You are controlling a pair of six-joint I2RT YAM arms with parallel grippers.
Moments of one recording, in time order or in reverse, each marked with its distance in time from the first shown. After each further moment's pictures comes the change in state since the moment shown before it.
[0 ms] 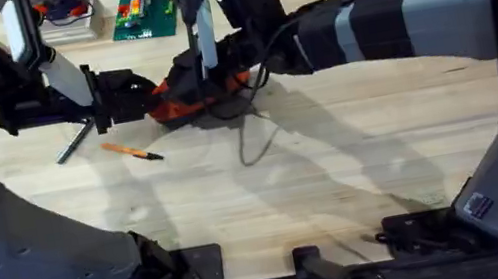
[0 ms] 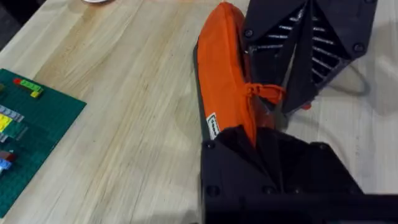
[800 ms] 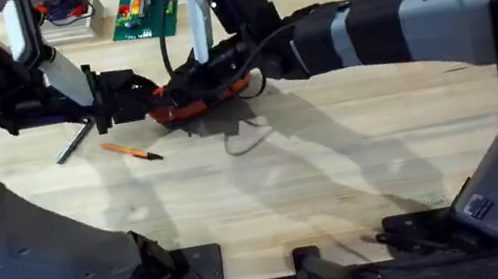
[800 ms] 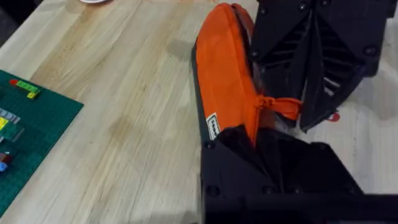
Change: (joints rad) left arm -0.002 0.000 0.000 -0.007 0.000 0.000; right arm 0.026 0.000 0.000 -0.002 -0.007 0.439
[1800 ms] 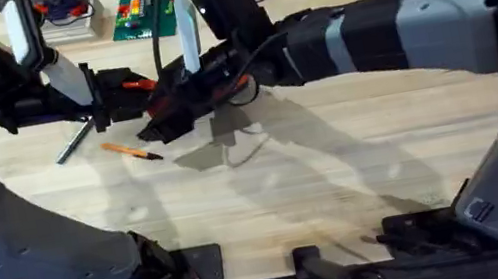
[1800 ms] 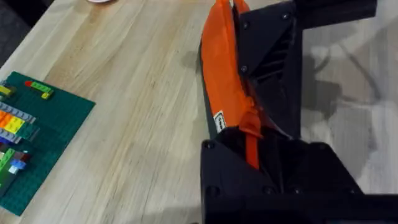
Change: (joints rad) left arm 0.003 0.000 0.007 0.032 -0.015 0.012; right arm 0.044 -0.003 0.010 0.013 -0.091 -0.018
